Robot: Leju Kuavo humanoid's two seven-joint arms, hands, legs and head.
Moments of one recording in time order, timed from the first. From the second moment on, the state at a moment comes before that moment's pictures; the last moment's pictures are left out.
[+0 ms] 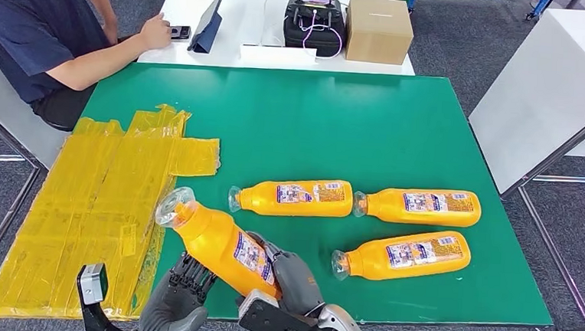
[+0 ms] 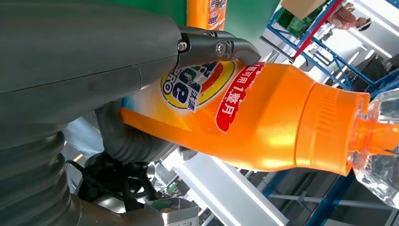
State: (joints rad) left arm 0.29 0.07 -0.45 -1.74 0.74 -0.30 -0.16; right arm 0.01 0.04 0.72 -1.53 0.52 0.01 -0.06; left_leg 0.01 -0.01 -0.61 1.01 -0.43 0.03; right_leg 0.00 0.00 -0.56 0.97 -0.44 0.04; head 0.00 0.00
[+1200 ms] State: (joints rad) left arm 0.29 0.02 -0.39 -1.74 0.58 -0.25 -0.15; right arm -0.06 0.06 0.86 -1.49 0.47 0.13 -0.07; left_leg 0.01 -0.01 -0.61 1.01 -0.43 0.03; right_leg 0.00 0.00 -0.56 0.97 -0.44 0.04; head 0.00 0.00
